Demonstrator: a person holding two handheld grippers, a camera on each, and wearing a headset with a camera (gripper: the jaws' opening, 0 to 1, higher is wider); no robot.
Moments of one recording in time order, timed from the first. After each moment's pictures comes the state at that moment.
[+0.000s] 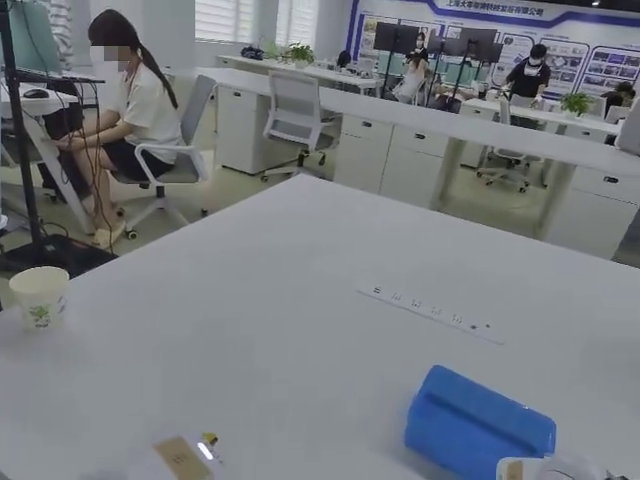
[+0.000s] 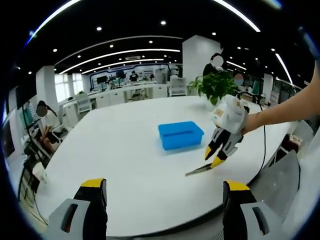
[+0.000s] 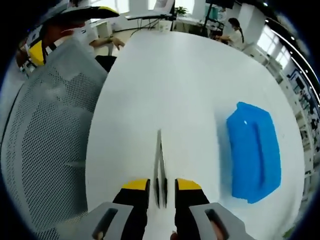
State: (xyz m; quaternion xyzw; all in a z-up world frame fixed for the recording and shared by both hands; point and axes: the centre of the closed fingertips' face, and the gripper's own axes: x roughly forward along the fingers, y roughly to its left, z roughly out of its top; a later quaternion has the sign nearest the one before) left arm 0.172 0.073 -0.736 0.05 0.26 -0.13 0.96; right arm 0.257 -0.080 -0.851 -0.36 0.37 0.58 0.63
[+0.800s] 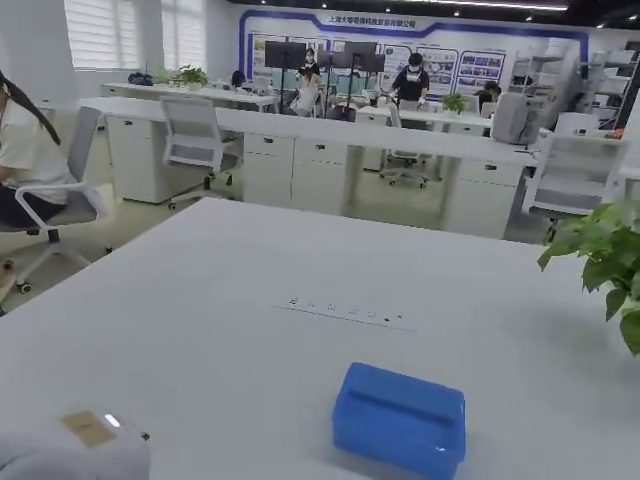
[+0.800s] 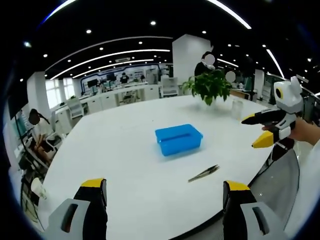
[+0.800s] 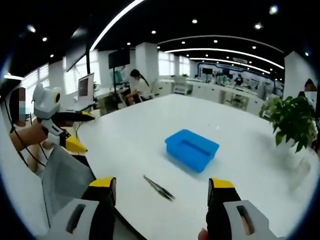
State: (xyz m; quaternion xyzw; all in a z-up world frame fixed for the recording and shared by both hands) left arm 0.191 0.081 -0.727 0.07 0.26 -0.17 0.95; right arm 0.218 -0.132 -0.726 -0.08 0.25 0.37 0.89
